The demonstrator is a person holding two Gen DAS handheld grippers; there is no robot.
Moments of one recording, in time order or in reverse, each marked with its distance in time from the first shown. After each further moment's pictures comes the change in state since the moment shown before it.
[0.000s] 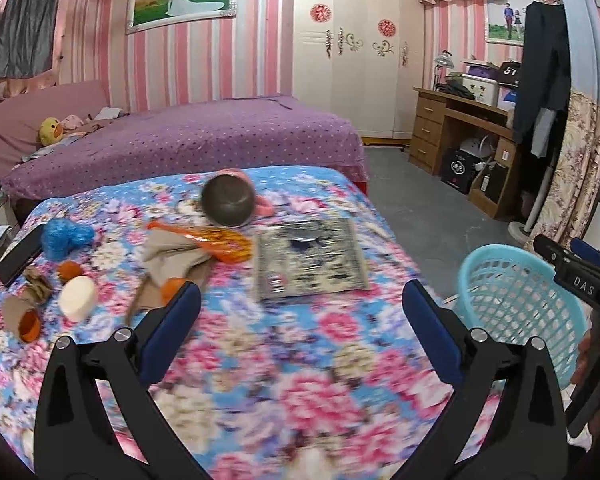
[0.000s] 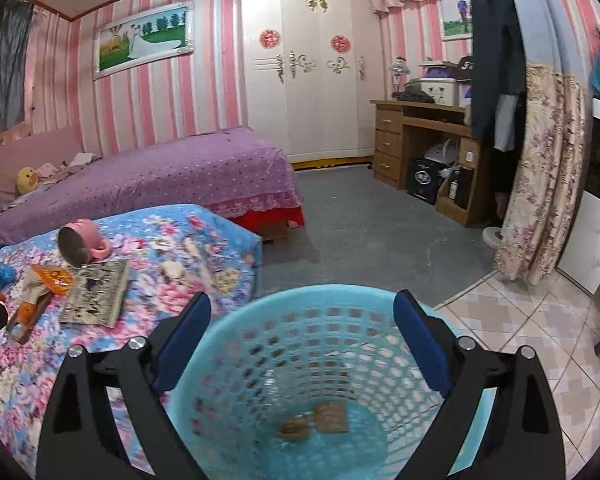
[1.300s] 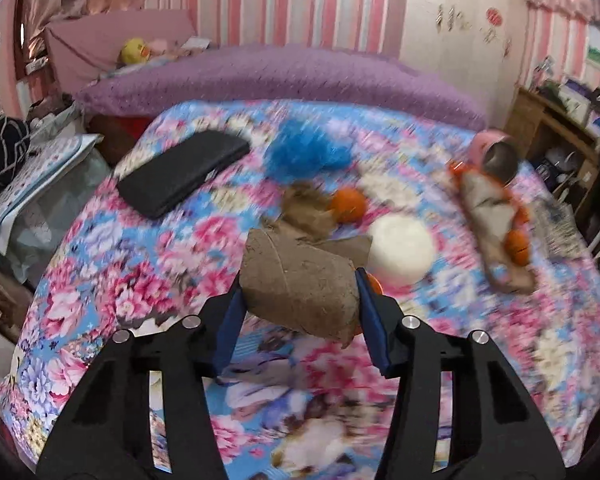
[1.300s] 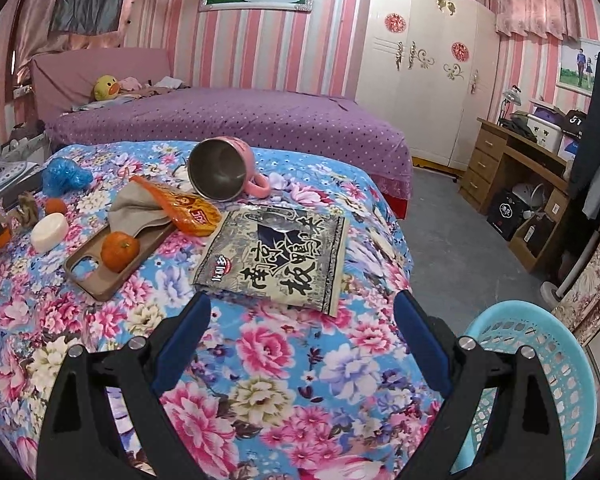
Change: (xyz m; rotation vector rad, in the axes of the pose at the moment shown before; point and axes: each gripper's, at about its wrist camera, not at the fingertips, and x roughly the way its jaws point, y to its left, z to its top) left arm -0.005 0.293 -0.044 -0.193 0.139 0.190; right arm 0.012 0.200 -0.037 -0.317 0.094 0.194
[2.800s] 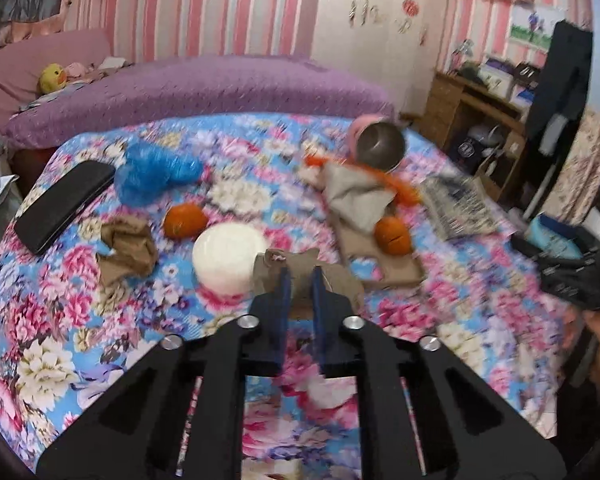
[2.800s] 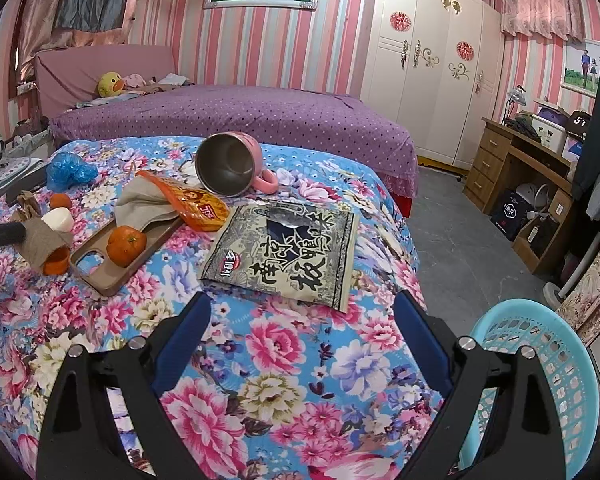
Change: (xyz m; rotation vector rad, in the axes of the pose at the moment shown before) left arm -0.001 -0.083 -0.002 0.133 -0.001 -0.274; right arm 0.004 0.008 -0.003 -0.010 0.007 0.012
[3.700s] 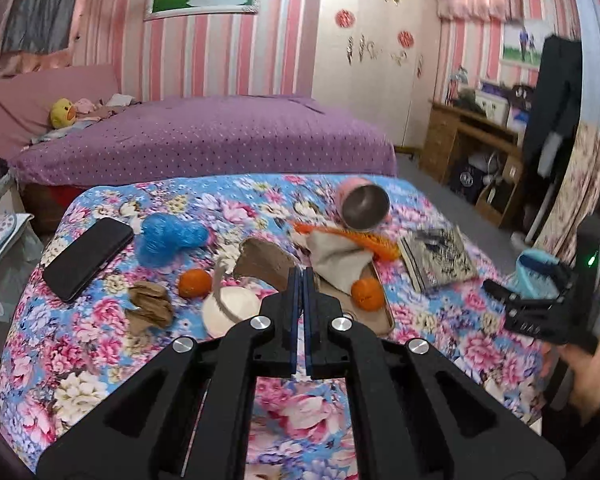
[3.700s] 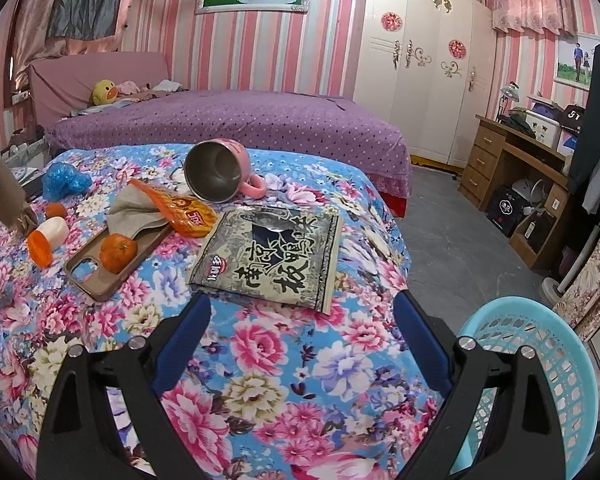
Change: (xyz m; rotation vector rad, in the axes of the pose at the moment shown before) left arm -0.047 -0.016 0.028 0.011 -0.130 0.041; right arm -0.002 -0.012 0.001 0.026 -0.009 -0.011
